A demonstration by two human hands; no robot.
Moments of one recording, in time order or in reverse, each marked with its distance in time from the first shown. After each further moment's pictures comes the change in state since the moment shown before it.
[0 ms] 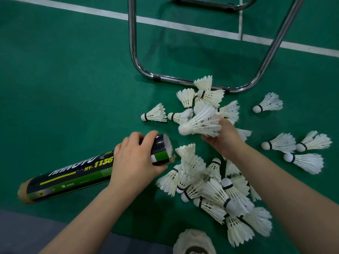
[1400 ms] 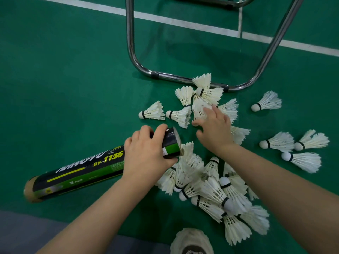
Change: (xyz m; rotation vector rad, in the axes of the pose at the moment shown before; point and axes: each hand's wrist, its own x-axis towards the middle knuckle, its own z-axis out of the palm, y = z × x) left_hand 0.014 0.025 0.010 -0.020 -0.007 0.003; right_hand 0.038 0.030 -0.015 -1.665 0.201 -0.506
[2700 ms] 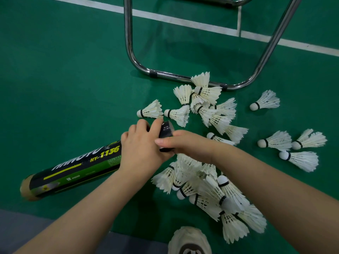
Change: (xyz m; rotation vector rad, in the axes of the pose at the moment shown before) left_hand 0.009 0.000 -0.003 0.030 0.012 -0.018; right_hand -0.035 -0.071 -0.052 1.247 -0.835 -0.150
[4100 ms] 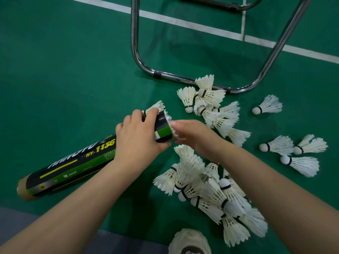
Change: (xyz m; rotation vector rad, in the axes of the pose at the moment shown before) left_hand 0.016 -0.013 -0.014 0.006 0.055 -0.020; right_hand -0.002 -0.005 -0.011 -0.009 0.184 -0.129
